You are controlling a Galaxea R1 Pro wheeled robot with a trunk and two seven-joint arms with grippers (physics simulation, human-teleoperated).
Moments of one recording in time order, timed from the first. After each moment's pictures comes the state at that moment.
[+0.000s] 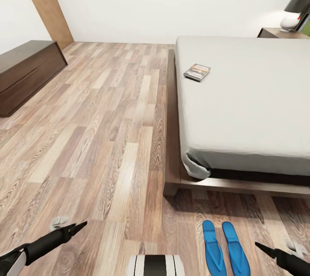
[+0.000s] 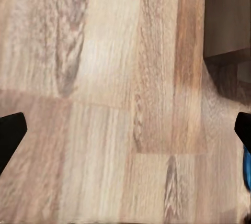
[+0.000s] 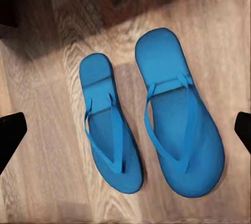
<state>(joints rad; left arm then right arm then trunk) -0.44 0.36 0.23 -0.44 0.28 0.13 -0.98 -0.41 -0.54 -0.24 -0.21 -0.35 0.12 1.00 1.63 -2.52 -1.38</state>
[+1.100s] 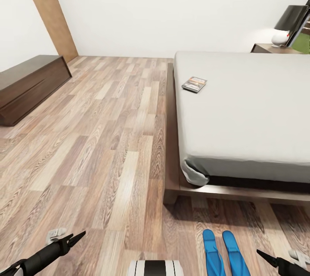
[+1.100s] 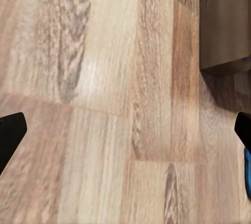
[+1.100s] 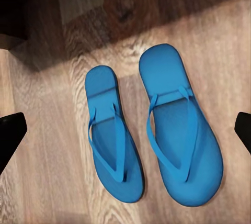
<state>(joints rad) -0.44 0.36 0.27 -0.27 0.27 -0.02 -1.00 -0.41 -0.54 -0.23 -0.11 -0.36 0.02 1.00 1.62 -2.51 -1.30</state>
